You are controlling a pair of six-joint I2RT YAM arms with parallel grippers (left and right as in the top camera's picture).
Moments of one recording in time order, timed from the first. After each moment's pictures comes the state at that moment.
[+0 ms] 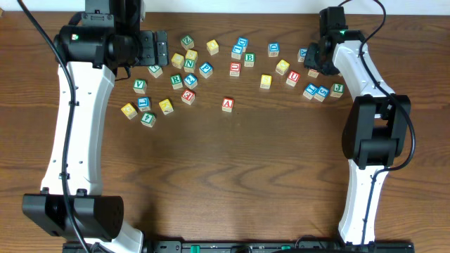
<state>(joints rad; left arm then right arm) -0.06 1.74 1.91 -1.13 0.09 -0.09 0.05 2.36 1.99 -0.82 0.10 0.37</state>
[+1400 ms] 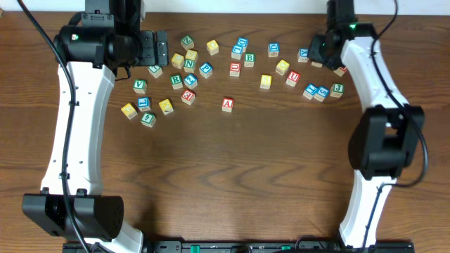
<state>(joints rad) -0.06 1.74 1.91 -1.13 0.09 -0.09 0.06 2.21 1.98 -0.89 0.03 0.36</state>
